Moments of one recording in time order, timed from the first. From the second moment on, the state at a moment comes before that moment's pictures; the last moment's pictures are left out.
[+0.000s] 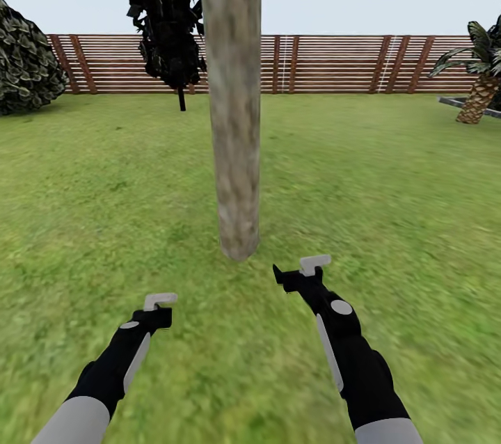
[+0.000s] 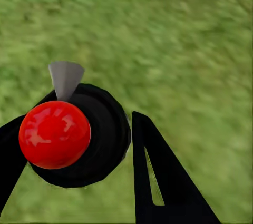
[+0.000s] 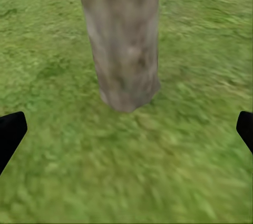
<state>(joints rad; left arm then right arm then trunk) -0.55 0.03 0.05 -0.80 0.01 0.32 0.04 -0.46 0.17 0.02 -1.29 0.15 0.32 0.18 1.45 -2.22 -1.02</state>
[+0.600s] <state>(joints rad) -0.55 0.05 0.05 -0.79 0.00 0.31 -0.01 -0.46 0.17 0.03 -1.29 0.15 0.32 0.22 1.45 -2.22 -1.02</state>
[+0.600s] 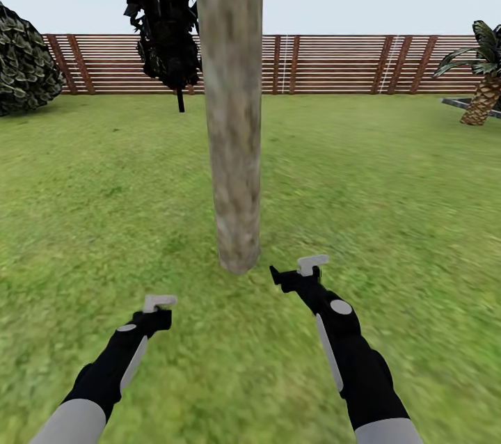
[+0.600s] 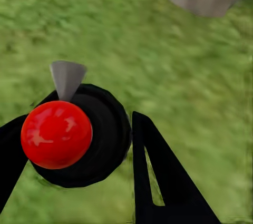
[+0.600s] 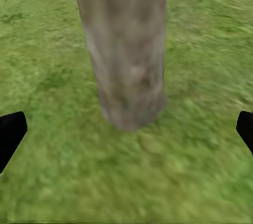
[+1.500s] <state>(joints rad) -0.53 0.28 -0.01 -0.78 -0.54 0.09 -0.92 -0.46 0.14 0.31 -1.15 0.43 0.32 0.71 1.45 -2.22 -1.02</state>
